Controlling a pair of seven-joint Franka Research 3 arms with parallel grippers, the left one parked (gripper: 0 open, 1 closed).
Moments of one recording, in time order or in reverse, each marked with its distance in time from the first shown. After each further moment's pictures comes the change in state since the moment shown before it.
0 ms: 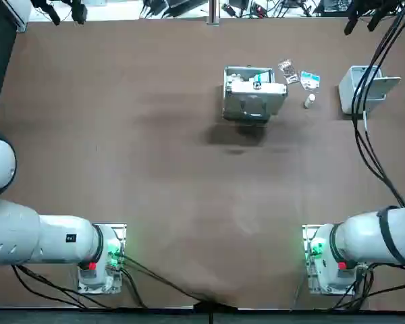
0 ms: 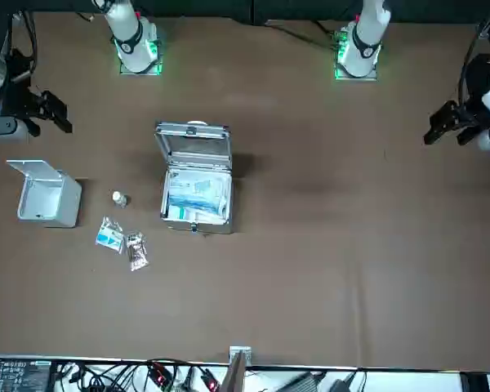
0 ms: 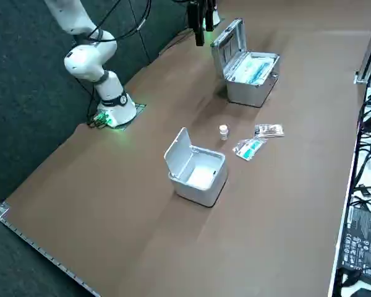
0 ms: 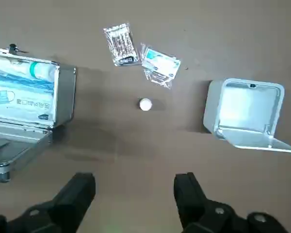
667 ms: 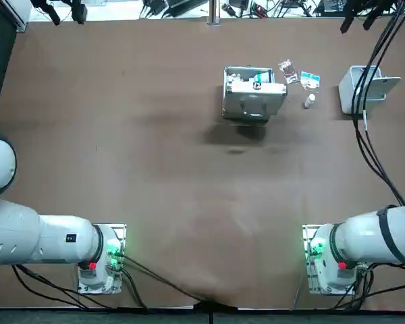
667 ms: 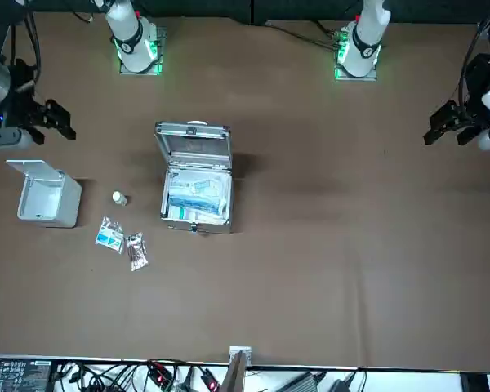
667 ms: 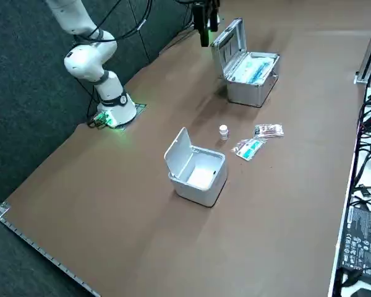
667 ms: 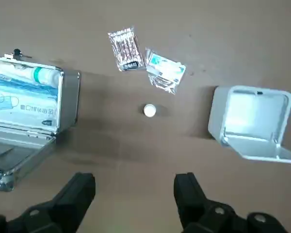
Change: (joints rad) arm 0.007 0.048 0.001 0.031 0.016 0.016 -0.002
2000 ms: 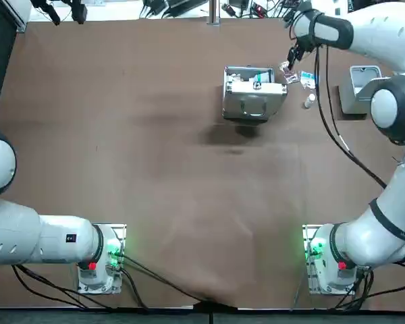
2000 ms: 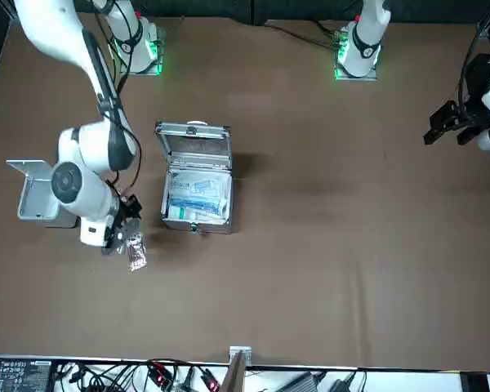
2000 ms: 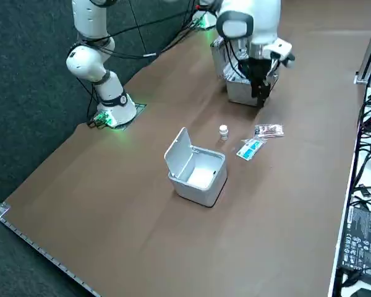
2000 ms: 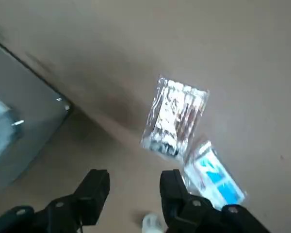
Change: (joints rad) arm 0.149 0.521 0.003 -0.009 -0.057 0.548 -0.378
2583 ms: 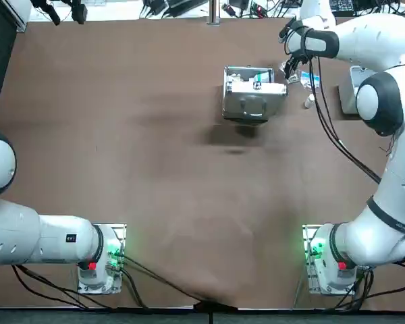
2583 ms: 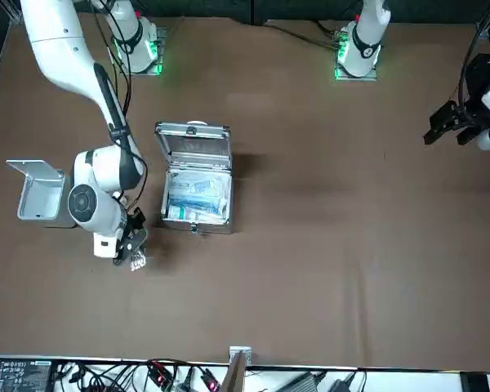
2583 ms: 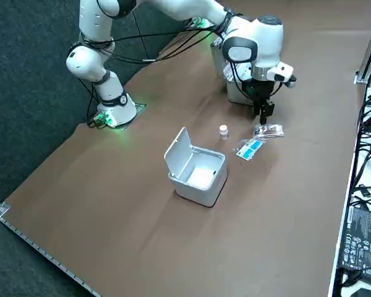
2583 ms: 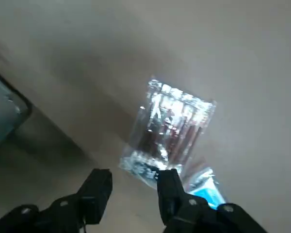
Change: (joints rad) arm -0.007 0.127 -0.010 0.037 -0.018 0.084 -0.077
